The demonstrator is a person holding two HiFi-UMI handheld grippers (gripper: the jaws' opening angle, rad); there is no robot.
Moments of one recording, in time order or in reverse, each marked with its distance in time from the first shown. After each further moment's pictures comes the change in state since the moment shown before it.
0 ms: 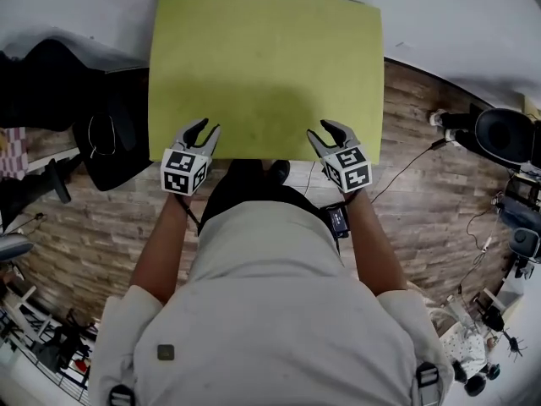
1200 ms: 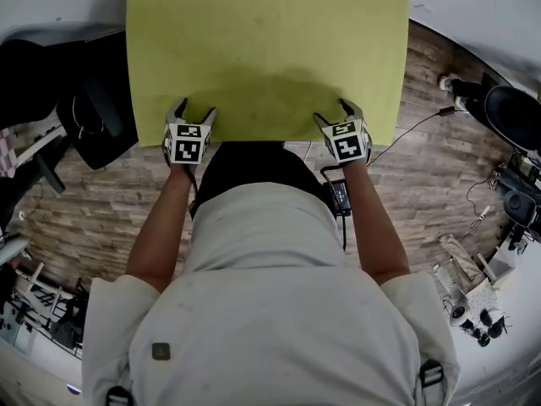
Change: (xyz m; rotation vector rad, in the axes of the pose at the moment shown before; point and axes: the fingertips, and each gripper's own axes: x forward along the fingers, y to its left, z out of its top) left arm 0.078 0.066 -0.126 -0.034 0.388 0.154; right arm 0.079 -0.054 -0.117 0.026 0.401 -0.135
